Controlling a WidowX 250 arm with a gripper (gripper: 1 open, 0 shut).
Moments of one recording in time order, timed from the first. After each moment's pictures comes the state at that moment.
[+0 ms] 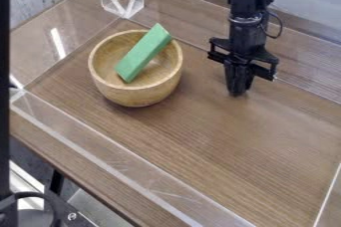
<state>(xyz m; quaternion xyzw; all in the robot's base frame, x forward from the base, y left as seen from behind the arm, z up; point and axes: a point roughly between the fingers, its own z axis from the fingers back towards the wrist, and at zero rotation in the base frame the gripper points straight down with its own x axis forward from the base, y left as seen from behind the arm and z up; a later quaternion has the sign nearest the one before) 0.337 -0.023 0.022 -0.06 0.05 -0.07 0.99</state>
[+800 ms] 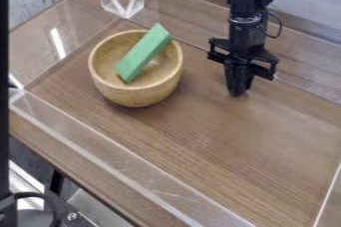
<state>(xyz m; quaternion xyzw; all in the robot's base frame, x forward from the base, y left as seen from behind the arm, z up) 0.337 -0.014 0.020 -0.06 0.05 -0.05 1.00</state>
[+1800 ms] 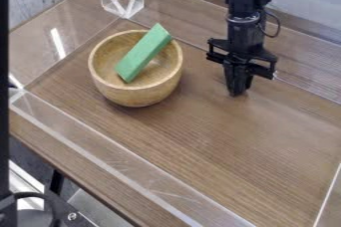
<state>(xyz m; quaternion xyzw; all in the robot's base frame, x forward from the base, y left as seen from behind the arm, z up) 0.335 -0.008 0.019 -0.06 0.06 -0.04 1.00</state>
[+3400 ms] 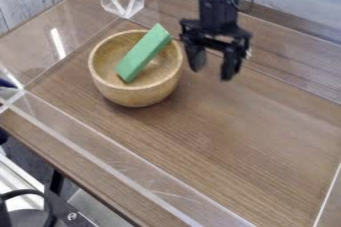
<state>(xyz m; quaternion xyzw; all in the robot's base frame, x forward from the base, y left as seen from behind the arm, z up) 0.316 0.030 0.078 -0.07 0.02 0.01 1.00</state>
